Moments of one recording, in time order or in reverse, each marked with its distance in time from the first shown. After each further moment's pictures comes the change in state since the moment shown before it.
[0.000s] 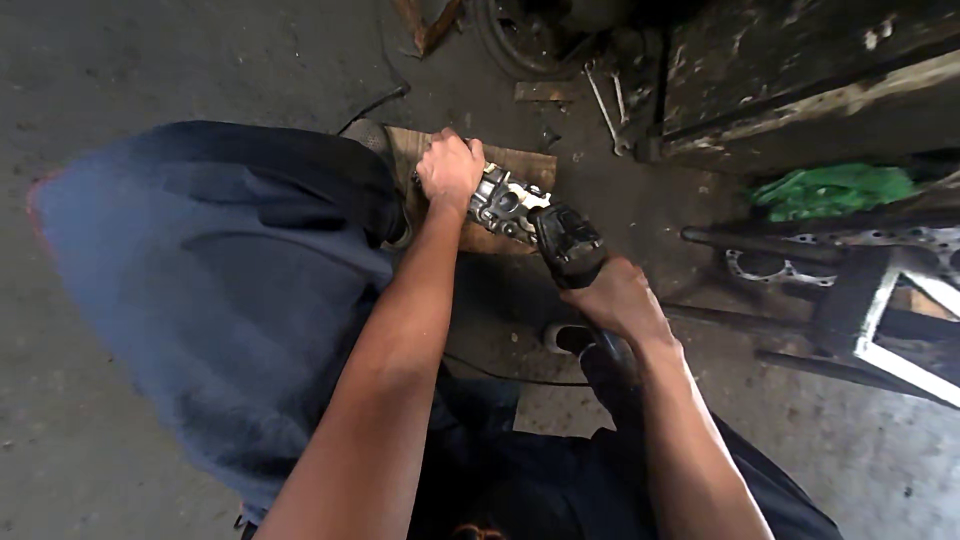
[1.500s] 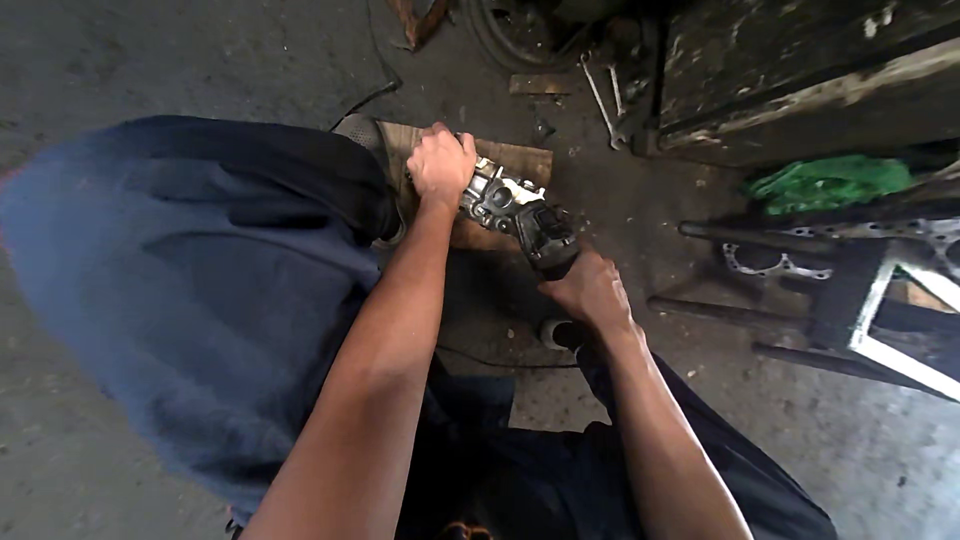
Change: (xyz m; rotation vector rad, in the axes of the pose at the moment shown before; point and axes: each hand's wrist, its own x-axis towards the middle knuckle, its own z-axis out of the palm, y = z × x) left_hand 0.000 0.000 0.002 0.006 0.014 0.006; right_hand 0.015 -0.009 0.022 -0.045 0.005 0.018
